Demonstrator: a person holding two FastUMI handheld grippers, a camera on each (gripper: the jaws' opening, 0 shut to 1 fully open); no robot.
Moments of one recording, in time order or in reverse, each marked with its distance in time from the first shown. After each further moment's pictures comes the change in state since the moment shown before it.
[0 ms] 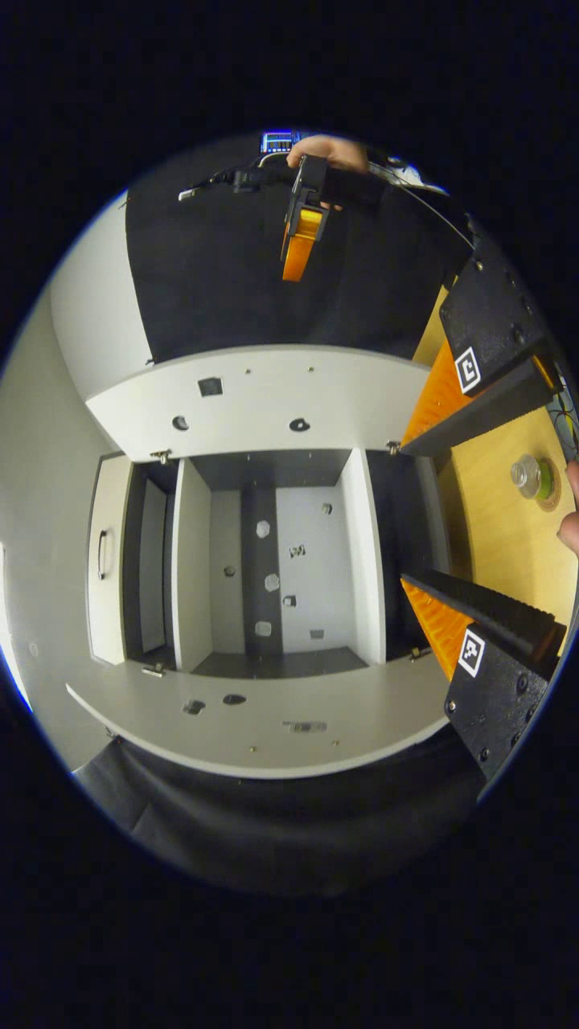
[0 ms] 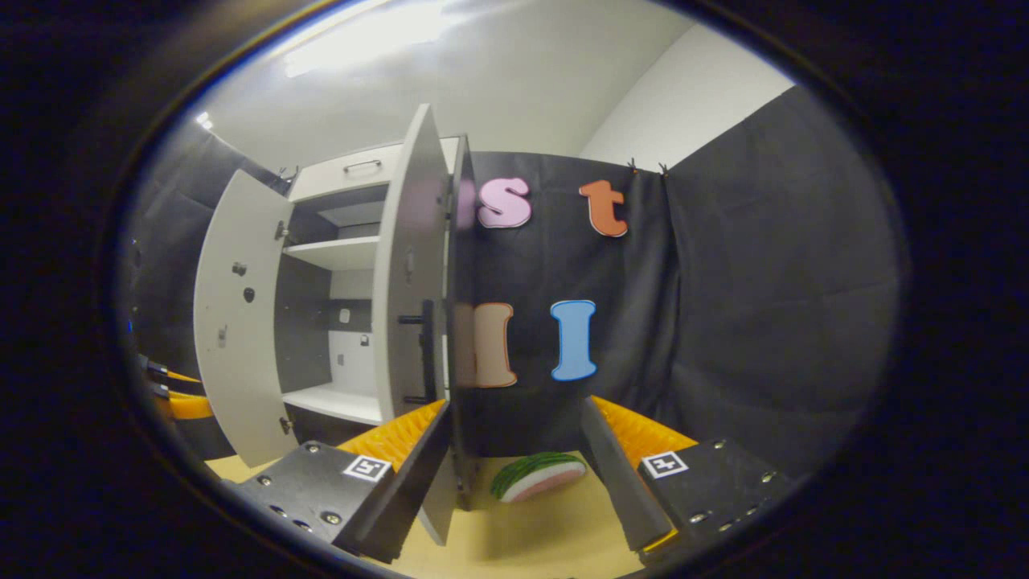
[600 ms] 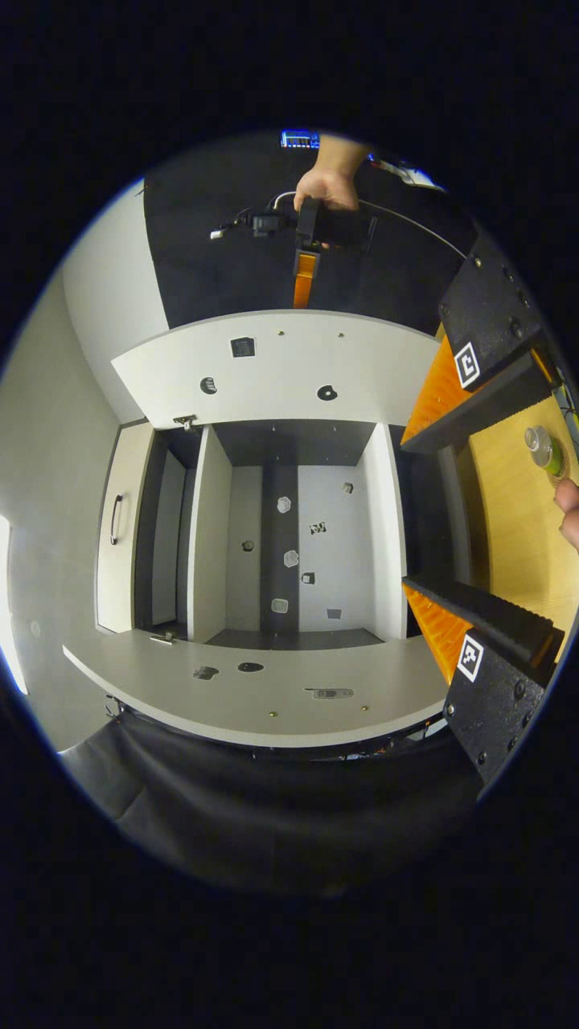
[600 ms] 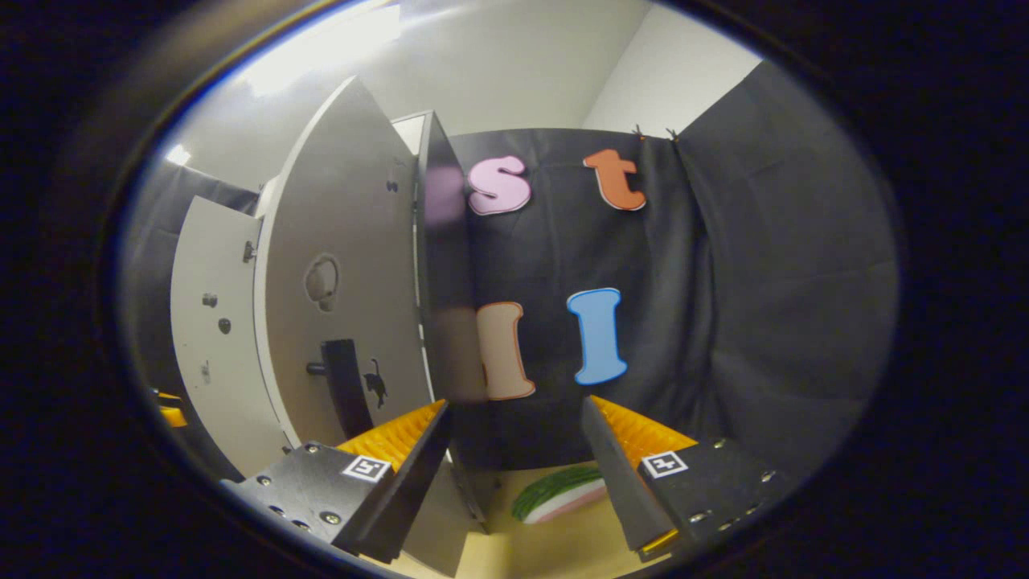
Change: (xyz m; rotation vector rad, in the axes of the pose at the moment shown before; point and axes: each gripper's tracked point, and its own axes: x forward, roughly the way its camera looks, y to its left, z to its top) left arm 0.009 0.037 0.020 -0.045 -0.043 -0.033; right arm 0.131 0.040 0.007 0.111 0.058 0.130
